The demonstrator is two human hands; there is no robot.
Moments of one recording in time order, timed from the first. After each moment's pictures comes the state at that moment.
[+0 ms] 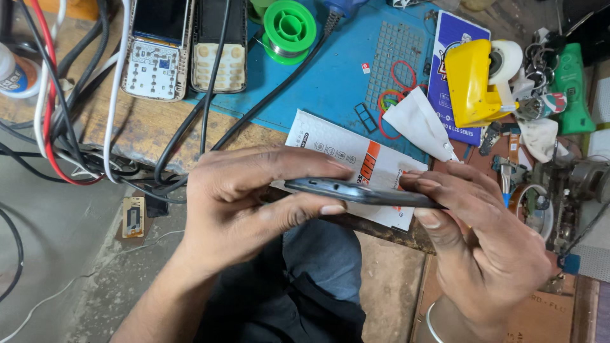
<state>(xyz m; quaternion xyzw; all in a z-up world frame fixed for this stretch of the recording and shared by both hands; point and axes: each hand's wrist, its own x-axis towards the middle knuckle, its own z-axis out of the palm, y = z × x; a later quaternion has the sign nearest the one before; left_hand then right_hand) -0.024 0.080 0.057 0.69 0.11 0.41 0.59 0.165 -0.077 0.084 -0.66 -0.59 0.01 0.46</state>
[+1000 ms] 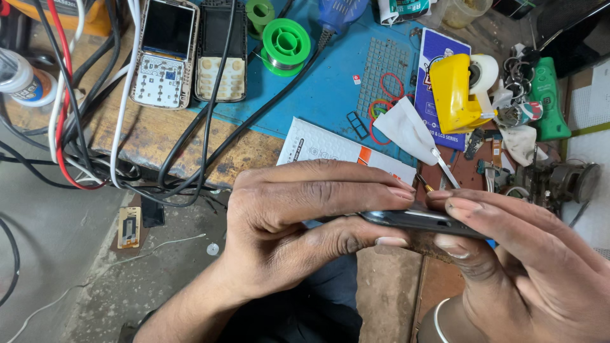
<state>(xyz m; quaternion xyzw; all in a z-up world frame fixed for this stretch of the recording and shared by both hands) -0.015 0.056 0.090 0.71 0.05 0.42 0.56 0.172 -0.108 0.127 -0.69 -0.61 0.01 0.39</state>
